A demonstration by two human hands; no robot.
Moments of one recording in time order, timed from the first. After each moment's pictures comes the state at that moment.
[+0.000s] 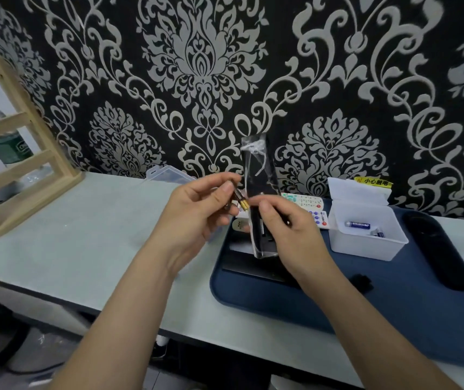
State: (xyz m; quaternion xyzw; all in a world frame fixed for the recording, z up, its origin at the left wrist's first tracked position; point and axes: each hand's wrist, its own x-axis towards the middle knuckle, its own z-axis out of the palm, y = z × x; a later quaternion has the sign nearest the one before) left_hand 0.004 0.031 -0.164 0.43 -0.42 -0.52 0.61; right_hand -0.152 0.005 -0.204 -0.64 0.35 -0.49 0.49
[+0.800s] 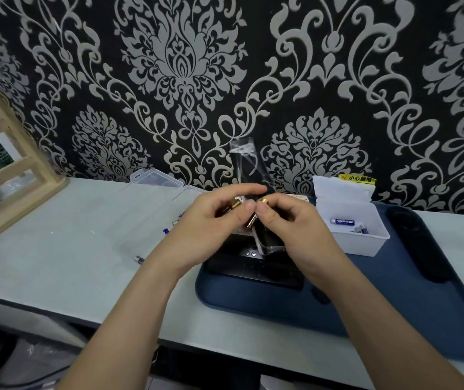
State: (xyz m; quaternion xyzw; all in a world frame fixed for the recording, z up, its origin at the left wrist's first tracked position) left_hand -0.025 0.032 -0.160 0.48 -0.65 -0.38 0.45; right_hand -0.184 -0.005 -0.197 -0.65 0.33 -0.46 0.51
